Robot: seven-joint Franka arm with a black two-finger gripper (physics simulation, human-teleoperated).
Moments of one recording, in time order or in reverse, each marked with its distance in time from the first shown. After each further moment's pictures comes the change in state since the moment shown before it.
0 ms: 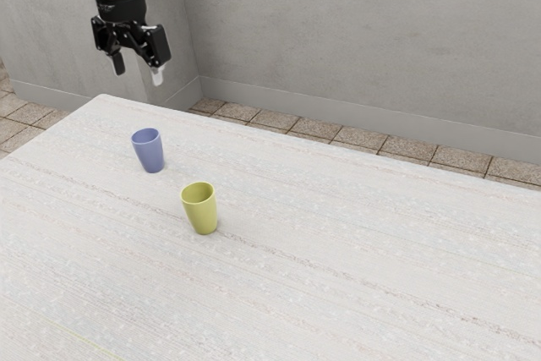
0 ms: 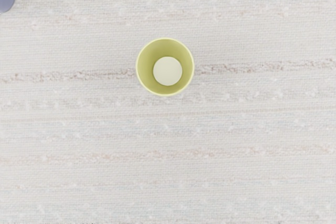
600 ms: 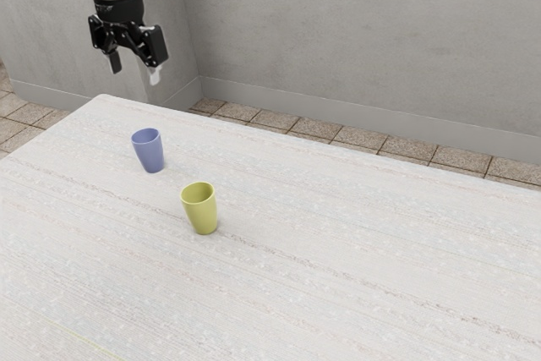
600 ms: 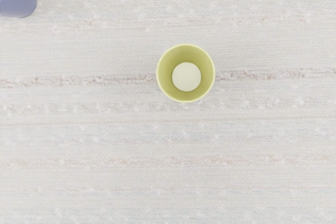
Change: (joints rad) arm -0.011 0.011 0.030 -0.004 0.033 0.024 0.007
